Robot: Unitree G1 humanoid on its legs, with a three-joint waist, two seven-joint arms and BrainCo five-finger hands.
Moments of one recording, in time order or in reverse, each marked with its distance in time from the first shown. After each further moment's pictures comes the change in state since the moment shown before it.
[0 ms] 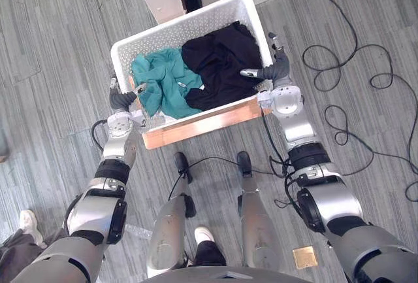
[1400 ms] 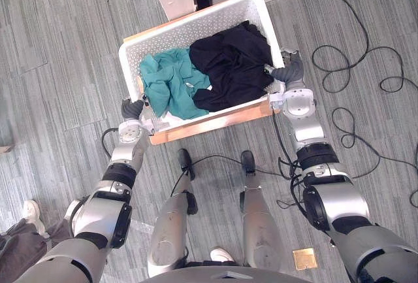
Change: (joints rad) left arm 0.035 -0.029 -0.070 0.014 0.020 0.074 0.038; right arm 0.049 -0.030 -0.035 0.060 0.049 -0.051 0.028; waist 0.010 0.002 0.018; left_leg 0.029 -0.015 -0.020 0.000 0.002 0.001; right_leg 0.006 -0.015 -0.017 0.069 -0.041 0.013
